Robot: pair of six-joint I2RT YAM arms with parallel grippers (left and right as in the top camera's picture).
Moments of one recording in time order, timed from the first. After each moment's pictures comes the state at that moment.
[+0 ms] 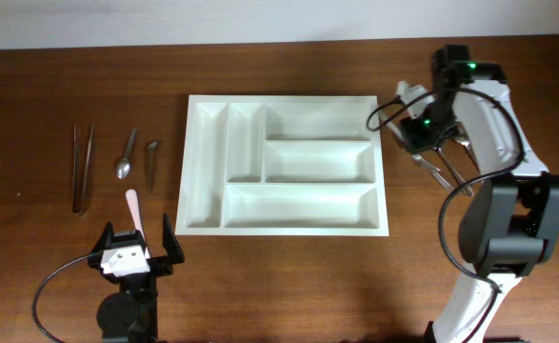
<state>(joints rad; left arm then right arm) 0.01 0.02 0.04 -0.12 -0.13 -0.02 -0.03 2.07 1.78 -1.22 -0.15 -0.45</state>
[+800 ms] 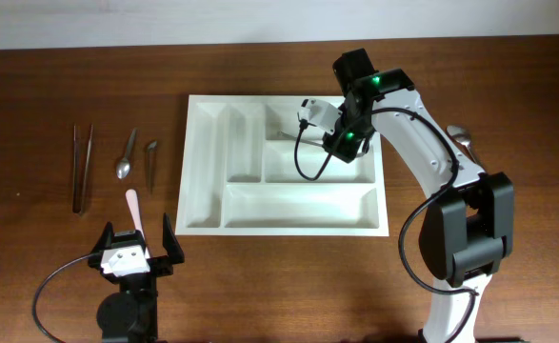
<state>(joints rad) 0.01 0.02 0.04 -0.12 -0.13 -0.02 0.29 2.07 1.78 -1.10 -0.23 -0.81</state>
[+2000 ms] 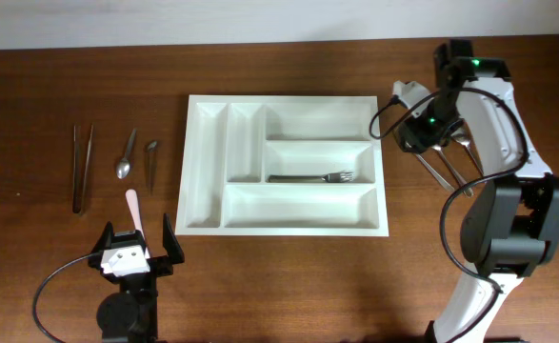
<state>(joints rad) 0.01 0.02 0.04 -0.12 -0.13 -0.02 -0.08 2.07 1.81 -1.21 -0.12 -0.63</state>
